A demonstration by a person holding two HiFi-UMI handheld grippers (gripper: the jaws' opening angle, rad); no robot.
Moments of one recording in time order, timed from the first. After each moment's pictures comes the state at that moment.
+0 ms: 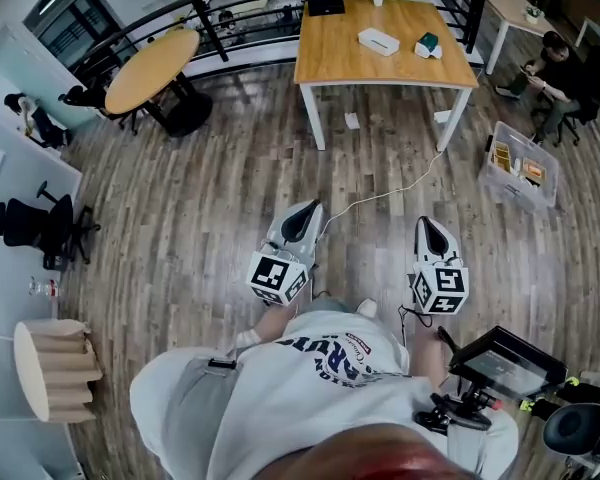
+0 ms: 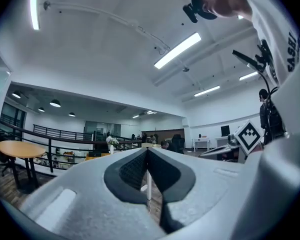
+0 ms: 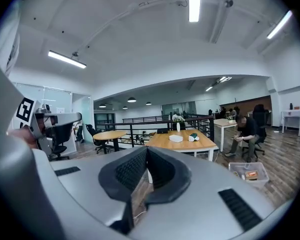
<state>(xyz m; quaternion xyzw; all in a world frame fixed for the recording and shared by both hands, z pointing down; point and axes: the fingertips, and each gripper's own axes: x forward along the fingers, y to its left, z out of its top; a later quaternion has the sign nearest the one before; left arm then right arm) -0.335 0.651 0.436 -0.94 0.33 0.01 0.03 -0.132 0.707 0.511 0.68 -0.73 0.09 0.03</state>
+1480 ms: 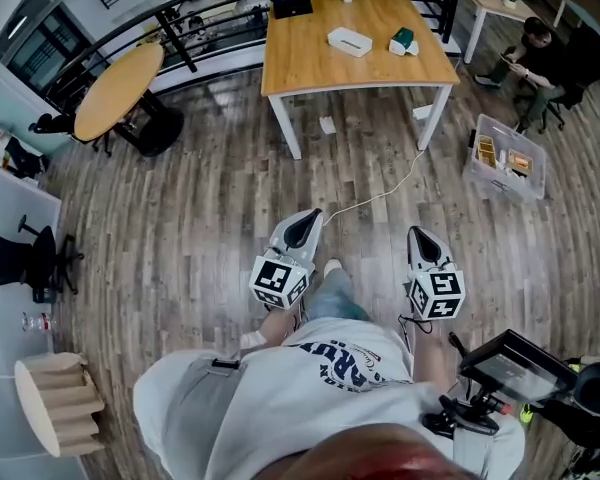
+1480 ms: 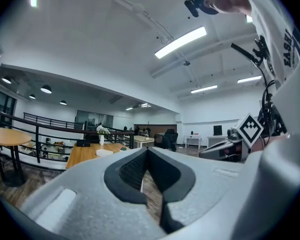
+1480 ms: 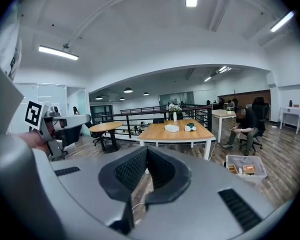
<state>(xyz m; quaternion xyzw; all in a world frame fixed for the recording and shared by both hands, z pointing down) -0.261 0.557 0.504 -0.96 0.29 -0.02 0.00 -0.082 0.636 0.565 0.68 -0.72 0.14 0.06</state>
